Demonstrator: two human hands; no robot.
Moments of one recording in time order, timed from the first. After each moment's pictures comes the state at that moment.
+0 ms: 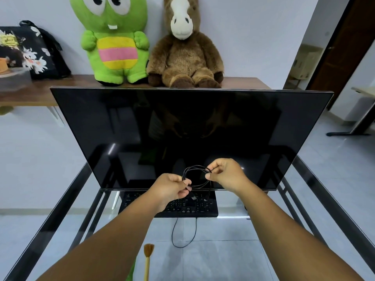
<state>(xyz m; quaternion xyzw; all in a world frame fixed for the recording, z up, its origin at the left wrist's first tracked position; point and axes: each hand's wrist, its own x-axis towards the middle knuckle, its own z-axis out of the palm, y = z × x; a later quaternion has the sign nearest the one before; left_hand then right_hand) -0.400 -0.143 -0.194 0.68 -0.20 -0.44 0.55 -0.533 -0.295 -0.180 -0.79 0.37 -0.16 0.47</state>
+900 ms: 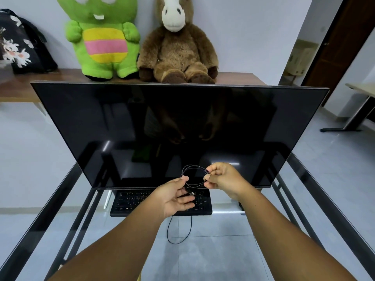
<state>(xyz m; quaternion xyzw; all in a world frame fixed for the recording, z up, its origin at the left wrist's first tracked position) -0.417 -0.164 -0.214 0.54 0.03 -0.57 0.62 -0.542 -0.304 -0.199 -0.66 0.34 -0.15 0.65</state>
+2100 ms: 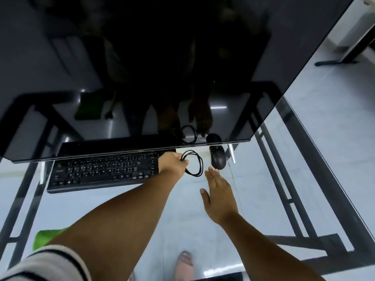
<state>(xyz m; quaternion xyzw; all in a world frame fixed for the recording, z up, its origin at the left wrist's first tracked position) -0.477 -0.310 -0.374 0.84 -0.15 -0.36 0.38 -0.665 -0.327 -0.429 -0.90 0.39 -0.05 0.20</state>
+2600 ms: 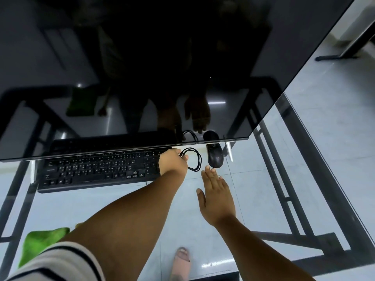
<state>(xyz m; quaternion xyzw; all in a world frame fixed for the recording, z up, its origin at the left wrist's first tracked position) -0.492 -0.327 -0.380 0.89 -0.20 -0.27 0.29 -0.667 -0.323 -0.434 -0.90 0.40 -0.03 0.15</state>
